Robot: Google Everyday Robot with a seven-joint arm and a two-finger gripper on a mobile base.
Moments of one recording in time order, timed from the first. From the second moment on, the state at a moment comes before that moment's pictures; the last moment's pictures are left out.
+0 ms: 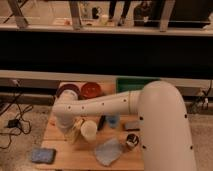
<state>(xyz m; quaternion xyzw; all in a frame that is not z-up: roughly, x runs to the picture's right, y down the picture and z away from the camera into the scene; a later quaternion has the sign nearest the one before) -0.225 0.235 0.783 -0.31 -0.25 -0.29 0.87</state>
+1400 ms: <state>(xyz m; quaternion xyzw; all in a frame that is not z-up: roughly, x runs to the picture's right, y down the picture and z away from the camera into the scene) -0.237 0.253 0.781 -0.27 -0.28 -0.31 0.87</state>
